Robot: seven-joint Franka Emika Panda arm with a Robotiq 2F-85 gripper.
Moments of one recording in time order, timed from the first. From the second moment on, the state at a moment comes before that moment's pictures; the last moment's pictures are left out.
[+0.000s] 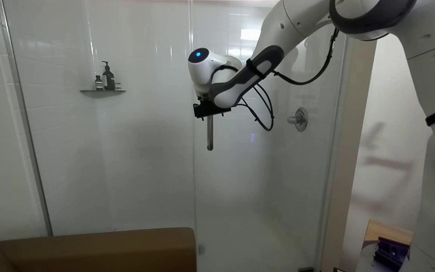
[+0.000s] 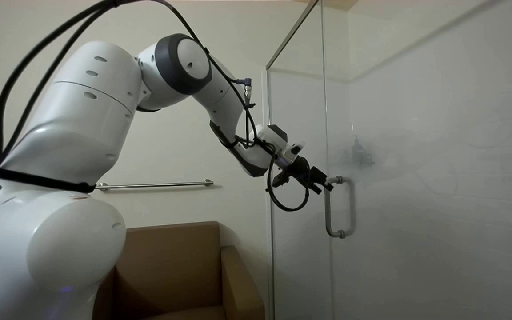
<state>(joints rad) 0.12 0.37 -0.18 -1.68 -0.93 2.37 1.27</state>
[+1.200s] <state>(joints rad) 0.08 0.42 -0.15 -1.65 -0.90 2.44 1.25</state>
